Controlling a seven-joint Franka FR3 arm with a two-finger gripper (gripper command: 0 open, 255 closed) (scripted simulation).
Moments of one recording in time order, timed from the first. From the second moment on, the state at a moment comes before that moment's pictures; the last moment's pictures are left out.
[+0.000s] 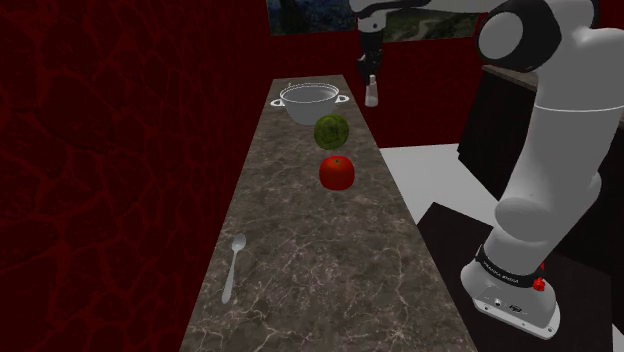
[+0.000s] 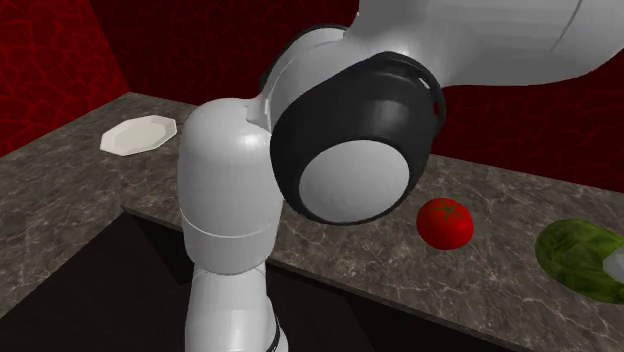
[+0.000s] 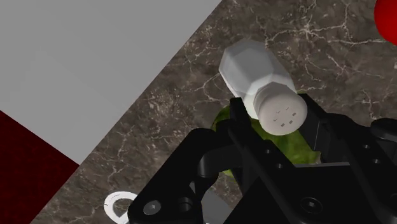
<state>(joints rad) -0.27 0.21 -0.10 -1.40 -0.06 1.64 -0.37</state>
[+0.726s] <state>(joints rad) -0.35 0.51 -0.12 -1.03 -0.02 1.57 -0.46</state>
